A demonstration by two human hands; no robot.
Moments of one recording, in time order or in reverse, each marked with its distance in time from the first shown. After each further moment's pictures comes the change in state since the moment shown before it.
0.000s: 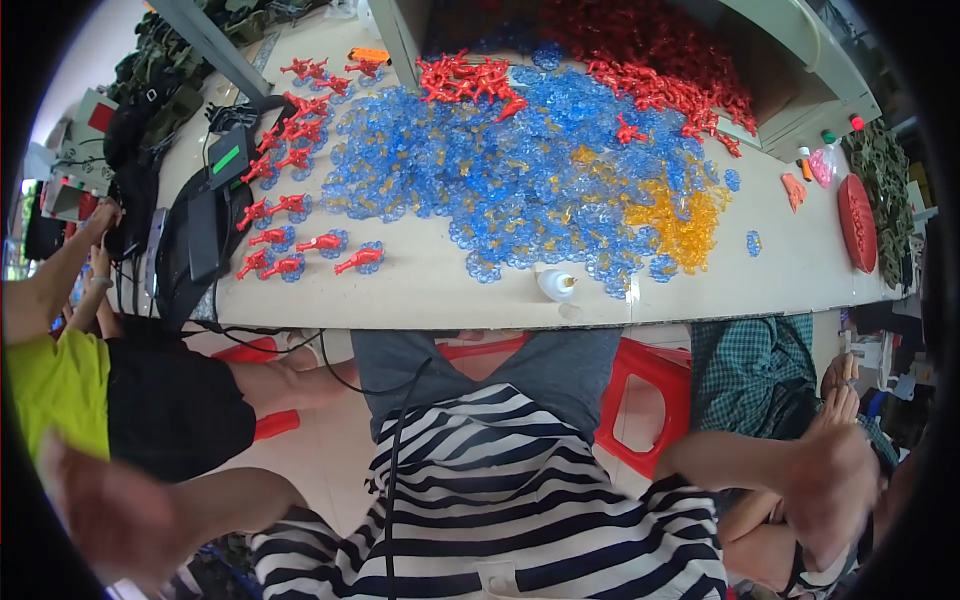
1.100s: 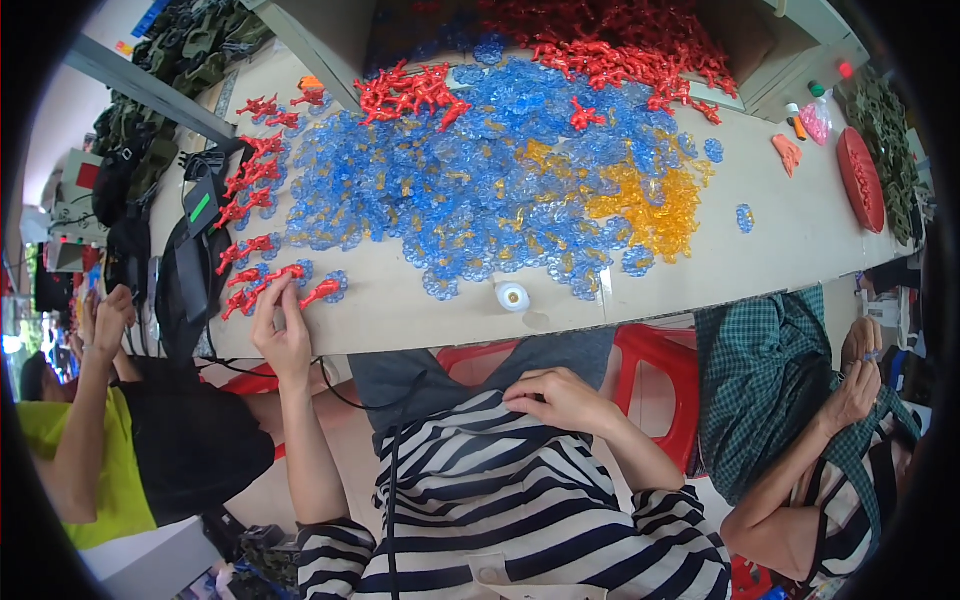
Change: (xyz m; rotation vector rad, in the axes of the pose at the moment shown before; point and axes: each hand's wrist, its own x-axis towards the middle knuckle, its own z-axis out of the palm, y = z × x) left_hand -0.165 -0.153 0.132 0.439 -0.485 -0.377; right_hand -0.162 0.103 0.150 0.209 -0.427 1.295
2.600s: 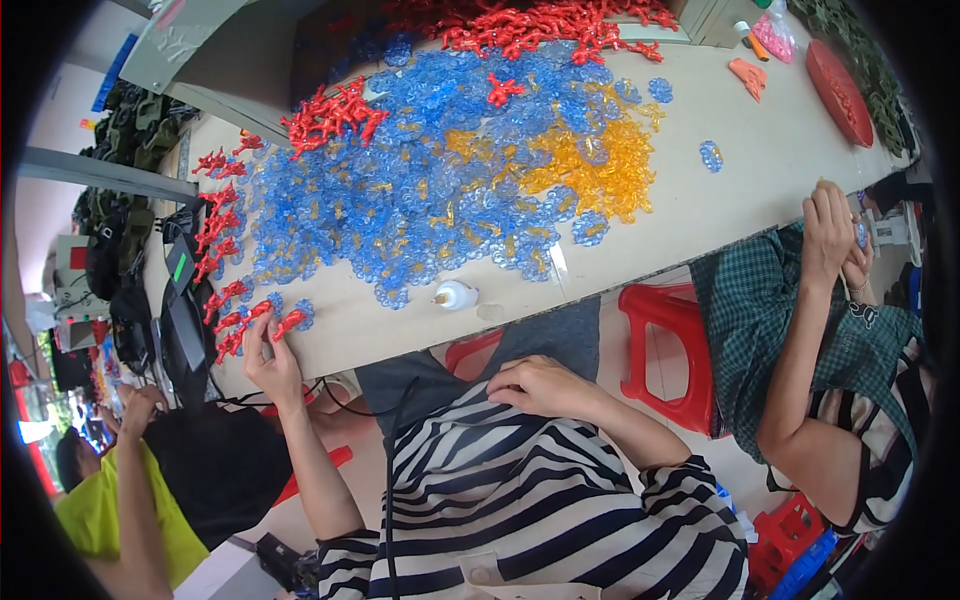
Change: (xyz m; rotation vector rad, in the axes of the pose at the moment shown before) left_hand -0.004 -0.012 0.001 0.143 -0.112 0.050; right_hand -0.001 0.015 0.009 -0.010 0.014 0.003
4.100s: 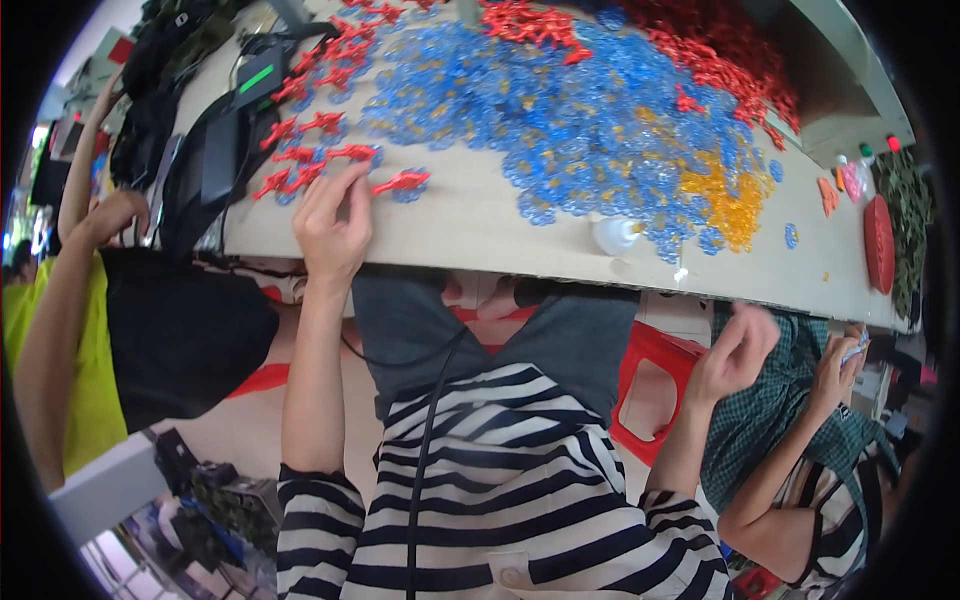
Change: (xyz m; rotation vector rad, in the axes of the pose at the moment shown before) left_hand 0.002 0.010 -0.008 -0.077 0.175 0.165; right_hand -0.047 -0.024 -0.063 -0.734 1.345 -0.392
